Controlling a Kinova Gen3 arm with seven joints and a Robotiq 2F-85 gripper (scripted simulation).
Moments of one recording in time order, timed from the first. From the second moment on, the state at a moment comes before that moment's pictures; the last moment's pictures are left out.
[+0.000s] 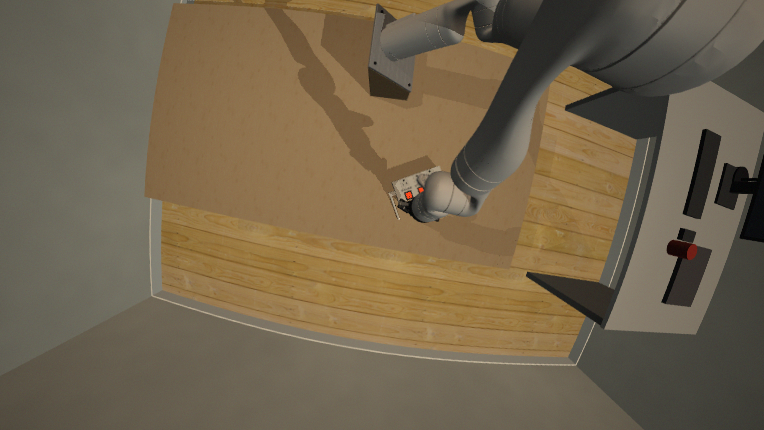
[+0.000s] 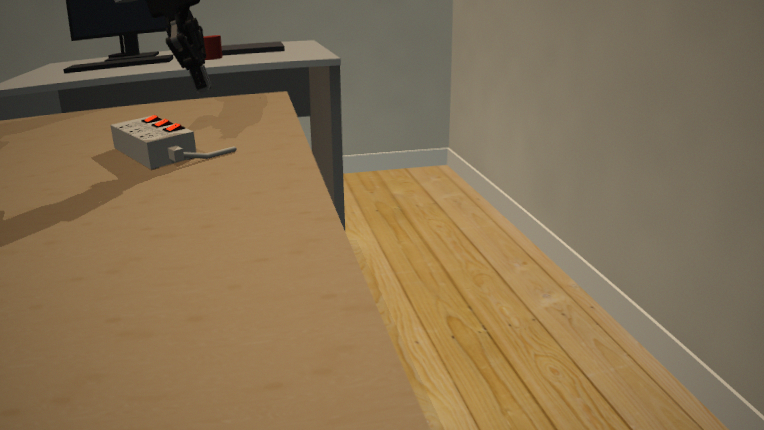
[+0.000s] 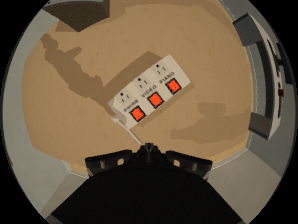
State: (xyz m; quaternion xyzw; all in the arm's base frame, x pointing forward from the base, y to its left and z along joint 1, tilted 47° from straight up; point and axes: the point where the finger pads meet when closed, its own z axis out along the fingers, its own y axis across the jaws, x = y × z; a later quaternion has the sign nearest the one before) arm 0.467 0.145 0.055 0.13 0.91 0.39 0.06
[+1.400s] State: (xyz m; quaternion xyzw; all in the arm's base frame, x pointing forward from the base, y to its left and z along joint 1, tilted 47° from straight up) arm 0.466 0.183 0.018 0.14 0.91 0.39 0.06
